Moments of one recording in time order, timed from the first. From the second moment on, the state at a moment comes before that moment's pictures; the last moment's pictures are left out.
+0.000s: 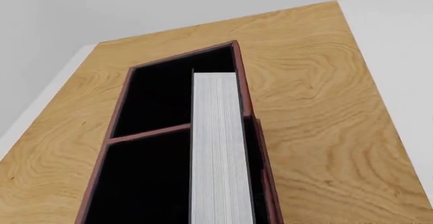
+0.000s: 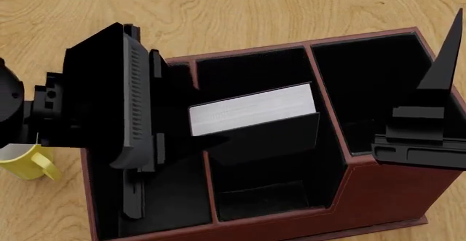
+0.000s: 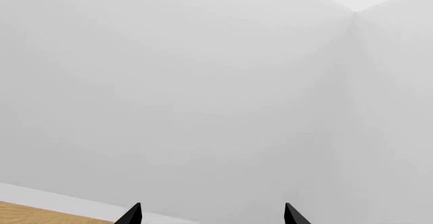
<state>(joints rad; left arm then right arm) -1.39 -0.51 0.90 0.15 -0.68 -0.74 0.68 0.54 1.20 -0.15 -0.95 0.94 0.51 0.98</state>
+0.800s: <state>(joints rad) -1.35 -0.47 0.95 0.08 -0.63 -0.67 0.70 0.54 1.20 -0.15 -0.95 0.94 0.51 0.98</state>
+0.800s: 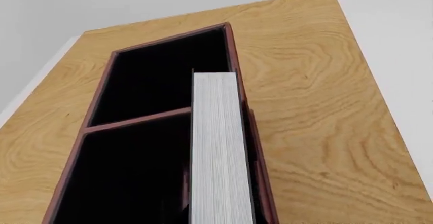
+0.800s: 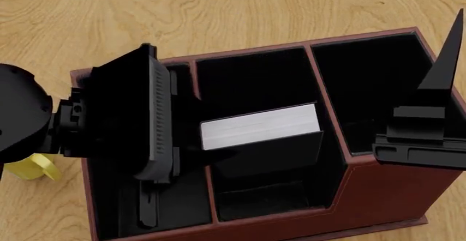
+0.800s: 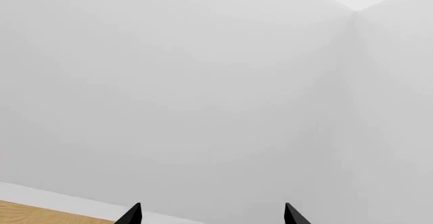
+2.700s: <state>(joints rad) -1.25 -0.35 1.07 -0.20 -0.49 -0.48 0.73 0.49 1.21 -0.14 -0.93 0.92 0.48 0.99</state>
